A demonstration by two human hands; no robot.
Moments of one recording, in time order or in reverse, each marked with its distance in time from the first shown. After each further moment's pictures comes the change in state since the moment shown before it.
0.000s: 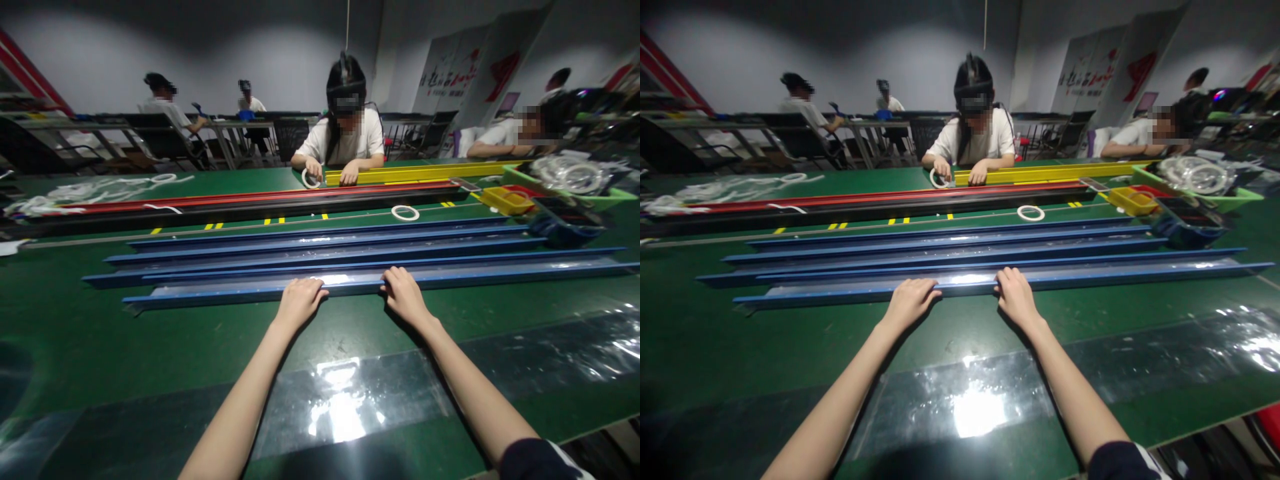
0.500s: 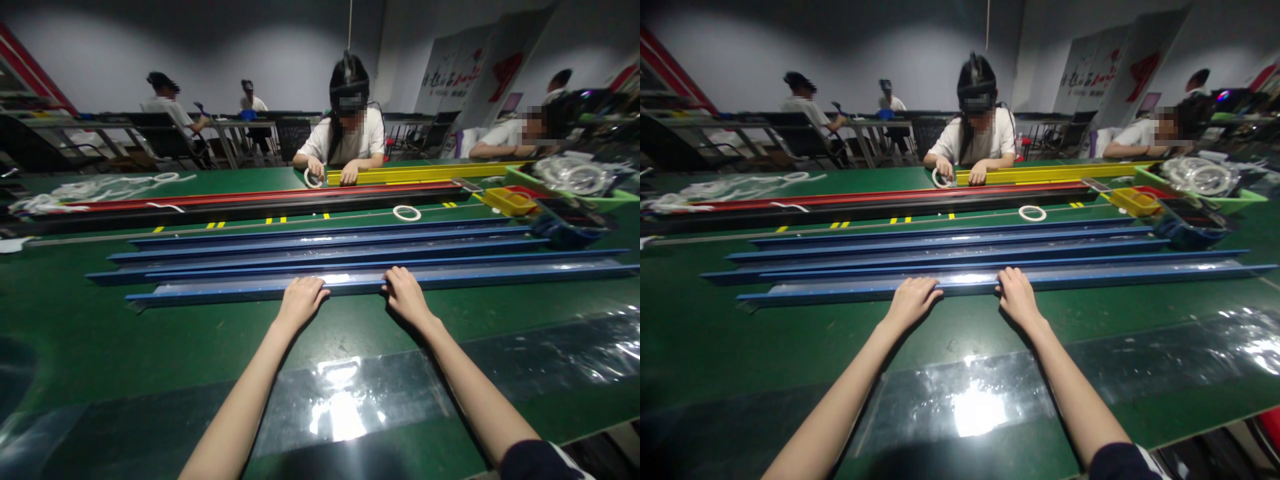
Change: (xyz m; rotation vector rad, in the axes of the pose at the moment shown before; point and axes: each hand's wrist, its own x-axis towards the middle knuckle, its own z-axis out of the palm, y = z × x) left_hand -0.001 0.001 0.001 0.026 0.007 0.004; right_hand 0.000 0.000 0.000 -0.014 -0.009 -0.002
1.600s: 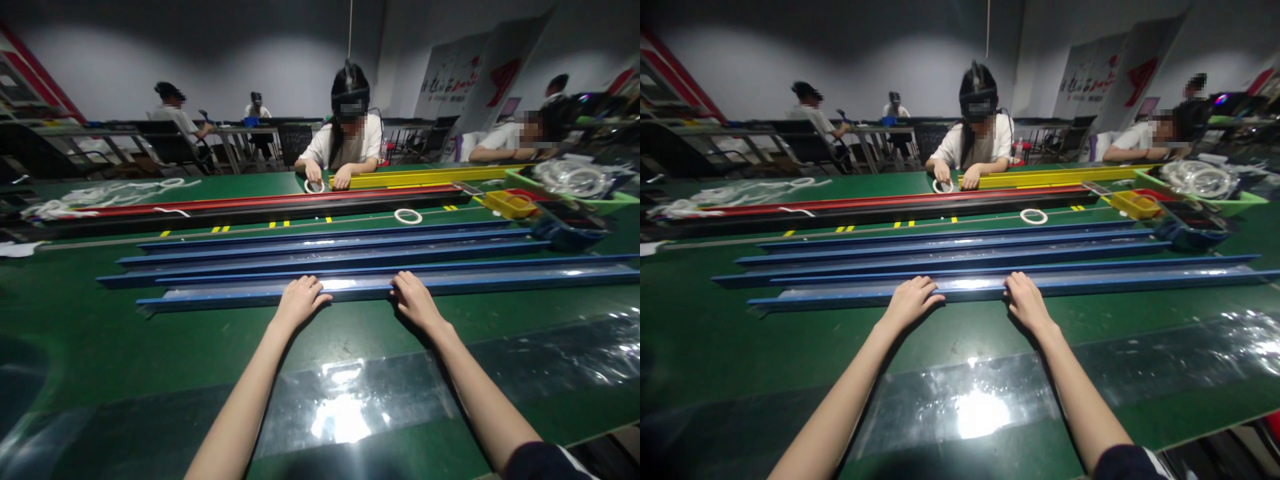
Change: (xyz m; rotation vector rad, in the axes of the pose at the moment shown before) left_hand -0.001 -0.011 -0.009 0.039 -0.040 0.029; right_hand -0.010 0.009 -0.008 0.037 -0.014 -0.078
